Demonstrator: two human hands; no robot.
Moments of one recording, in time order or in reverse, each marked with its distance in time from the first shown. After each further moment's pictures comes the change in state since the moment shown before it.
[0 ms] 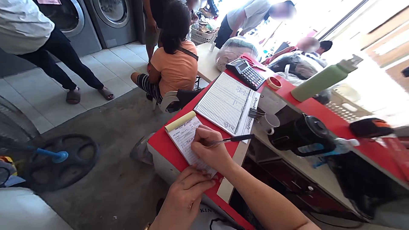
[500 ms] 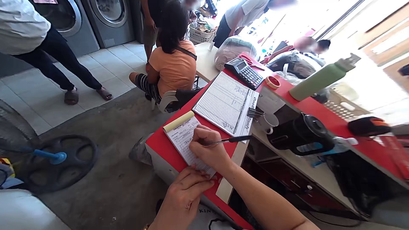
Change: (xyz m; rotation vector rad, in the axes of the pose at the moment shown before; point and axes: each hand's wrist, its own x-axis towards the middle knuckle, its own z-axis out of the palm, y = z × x) left_hand 0.000 -0.001 -0.001 -0.014 -0.009 -0.008; right_hand 0.001 0.000 0.001 -0.007 0.029 0.011
